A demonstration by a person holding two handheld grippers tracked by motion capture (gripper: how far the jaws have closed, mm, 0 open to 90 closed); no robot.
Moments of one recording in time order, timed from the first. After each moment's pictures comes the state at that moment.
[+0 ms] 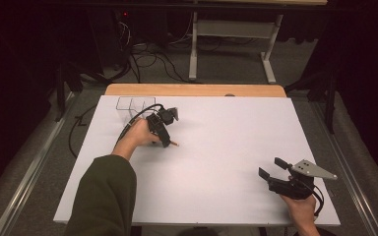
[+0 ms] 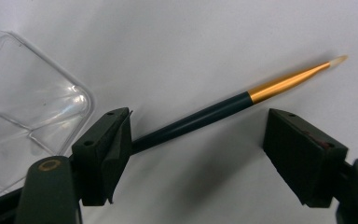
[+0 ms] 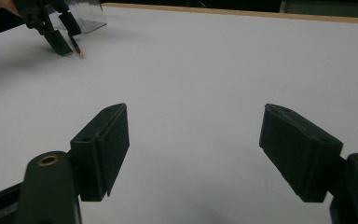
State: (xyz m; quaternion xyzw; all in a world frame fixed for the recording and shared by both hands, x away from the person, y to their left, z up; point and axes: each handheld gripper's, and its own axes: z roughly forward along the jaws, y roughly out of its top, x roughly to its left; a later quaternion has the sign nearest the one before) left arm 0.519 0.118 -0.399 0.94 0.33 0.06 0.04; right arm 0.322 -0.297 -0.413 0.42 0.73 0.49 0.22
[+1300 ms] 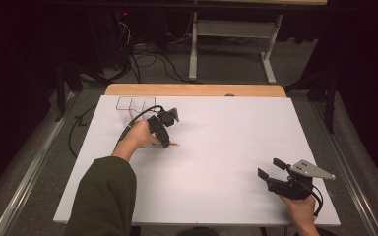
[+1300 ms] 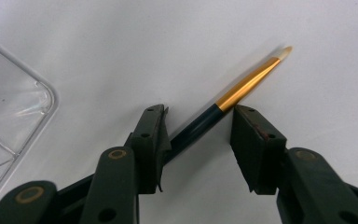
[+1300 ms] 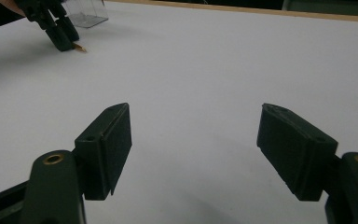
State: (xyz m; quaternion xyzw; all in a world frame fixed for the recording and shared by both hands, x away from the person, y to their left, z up) left arm 0.512 0.116 -0.396 0.94 0.34 0.02 0.07; right arm 0.322 -0.296 -0.414 0.41 0.74 0.48 0.22
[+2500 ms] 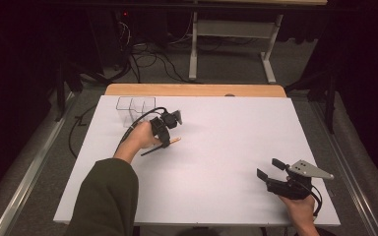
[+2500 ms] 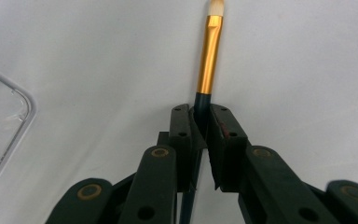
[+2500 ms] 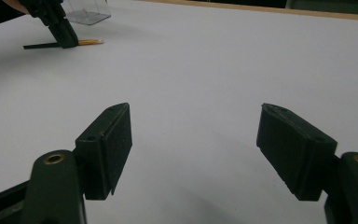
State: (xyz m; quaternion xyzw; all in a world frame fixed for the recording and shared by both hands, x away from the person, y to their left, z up) left arm 0.506 0.107 -0.395 0.95 0.32 0.01 0.06; right arm 0.322 -0.294 -0.414 0.41 0.74 0.48 0.22
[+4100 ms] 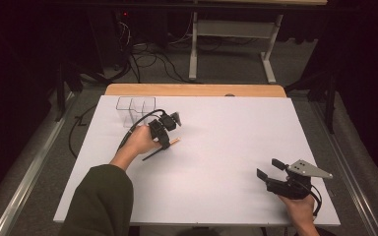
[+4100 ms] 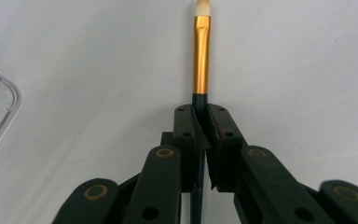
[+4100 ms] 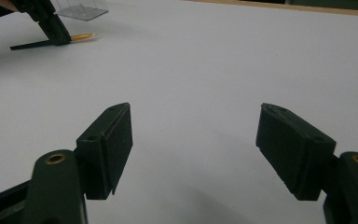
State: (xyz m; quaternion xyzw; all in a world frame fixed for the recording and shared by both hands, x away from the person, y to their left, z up) left arm 0.492 0.110 -0.392 0.94 0.32 0.02 0.08; right arm 0.323 -0.293 -0.415 0.41 0.74 0.48 0.22
